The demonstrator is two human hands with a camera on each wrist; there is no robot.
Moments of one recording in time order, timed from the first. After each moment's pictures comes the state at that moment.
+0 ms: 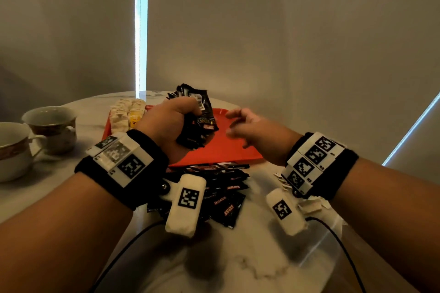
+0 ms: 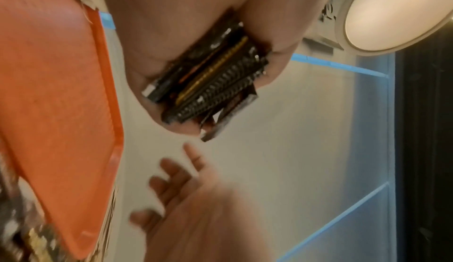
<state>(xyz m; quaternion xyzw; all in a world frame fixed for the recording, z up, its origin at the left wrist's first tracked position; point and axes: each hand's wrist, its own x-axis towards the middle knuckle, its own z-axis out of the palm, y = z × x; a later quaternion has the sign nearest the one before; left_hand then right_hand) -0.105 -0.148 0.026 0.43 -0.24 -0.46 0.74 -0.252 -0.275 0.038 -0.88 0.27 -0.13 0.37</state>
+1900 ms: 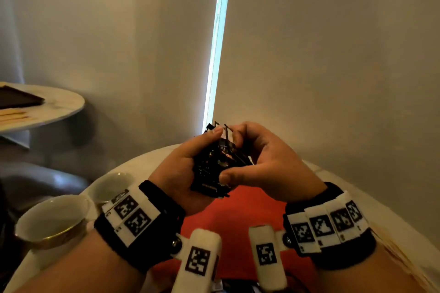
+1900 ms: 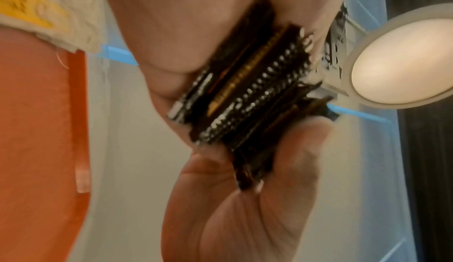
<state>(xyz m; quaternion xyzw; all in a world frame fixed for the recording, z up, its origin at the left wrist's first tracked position) 0.011 -0.160 0.039 0.33 -0.28 -0.45 0.78 -0.080 -0.303 0.056 -0.81 -0.10 -0.19 0.55</state>
